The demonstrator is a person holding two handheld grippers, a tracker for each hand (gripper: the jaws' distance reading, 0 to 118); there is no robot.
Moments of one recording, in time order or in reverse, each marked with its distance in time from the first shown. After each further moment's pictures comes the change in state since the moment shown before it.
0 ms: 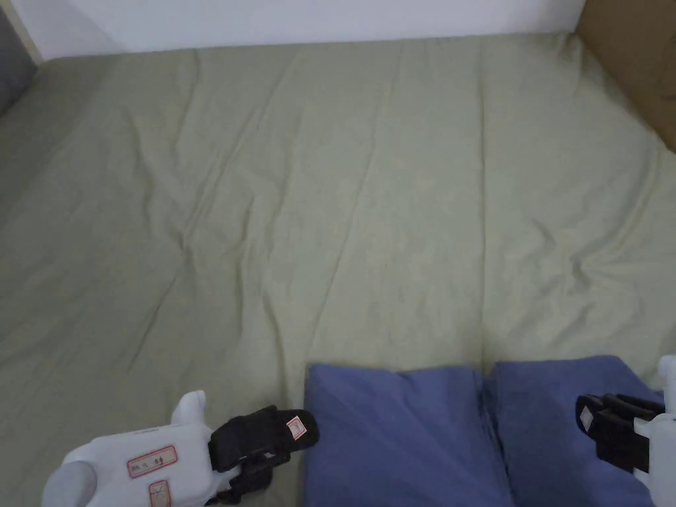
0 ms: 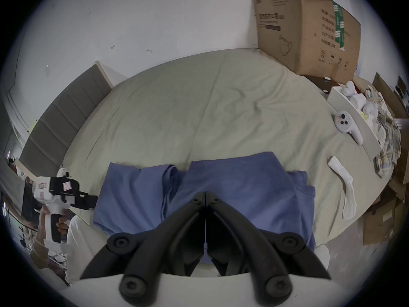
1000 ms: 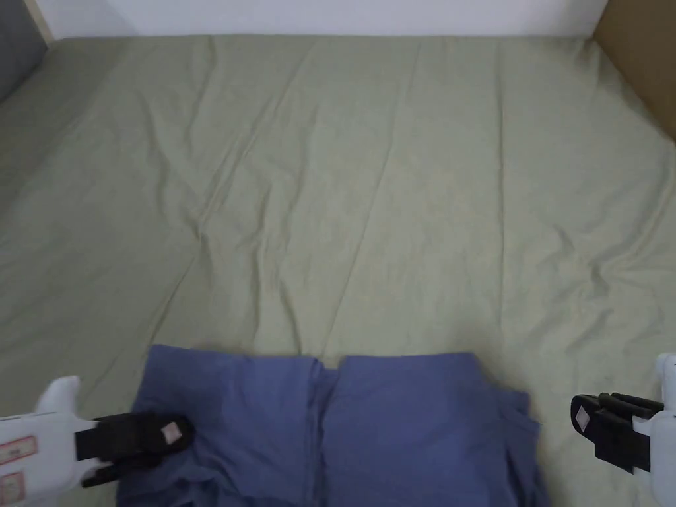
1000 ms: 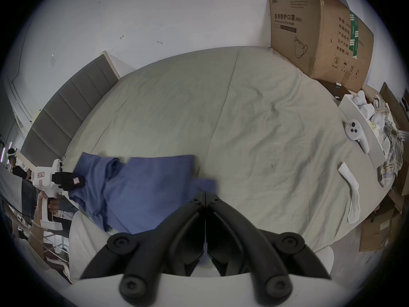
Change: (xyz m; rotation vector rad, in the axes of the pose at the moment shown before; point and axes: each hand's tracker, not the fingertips) left arm -0.038 0.045 0.132 0.124 0.202 -0.108; right arm -0.018 0.005 -0.006 -0.035 0.019 0.037
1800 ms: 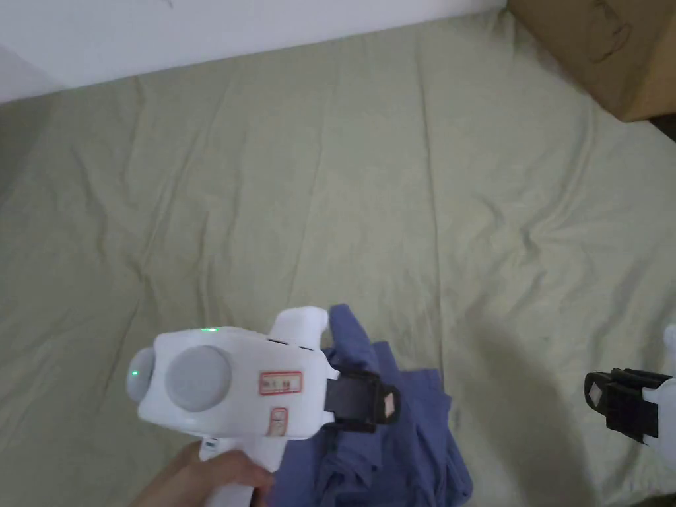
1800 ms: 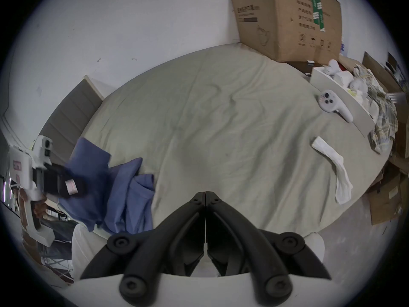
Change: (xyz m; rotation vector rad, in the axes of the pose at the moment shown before) left arm 0.284 -0.053 -0.180 -0.429 0.020 -0.630; right arm 0.080 -0.030 0.023 0.043 -0.050 -0.191
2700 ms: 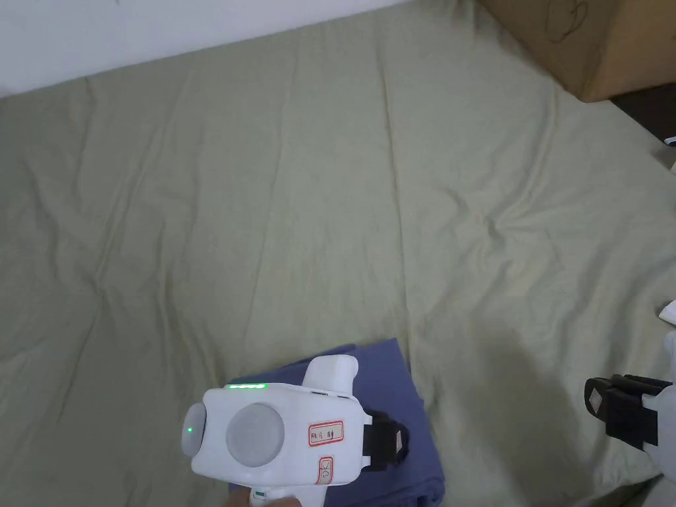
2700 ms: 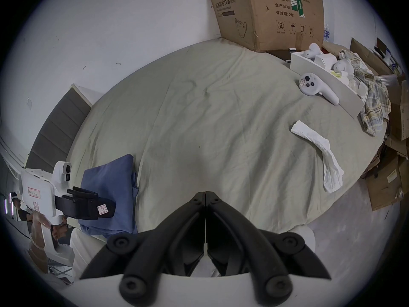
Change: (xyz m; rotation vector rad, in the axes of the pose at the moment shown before) left arm 0.008 -0.018 -0.063 0.002 -0.013 0.082; right arm 0.024 -0.007 0.002 -0.018 -0.036 -0.059
